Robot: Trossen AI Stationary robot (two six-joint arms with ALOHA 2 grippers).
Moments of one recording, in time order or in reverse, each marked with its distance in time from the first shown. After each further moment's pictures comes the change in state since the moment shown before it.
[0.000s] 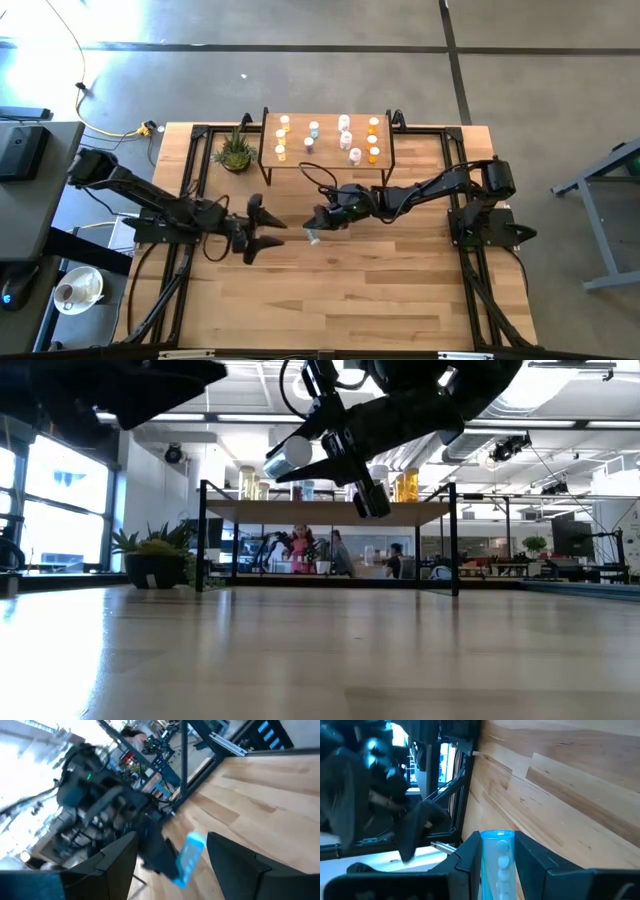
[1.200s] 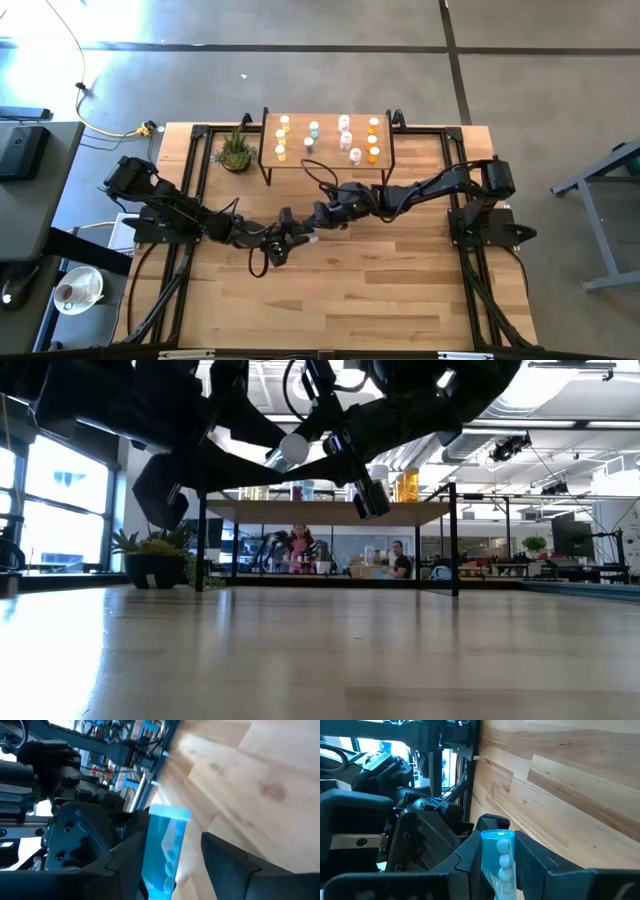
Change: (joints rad) left arm -0.019 0.505 0.248 0.006 -0.280 0.276; right arm -0.003 0.000 0.000 0.016 -0.004 0.066
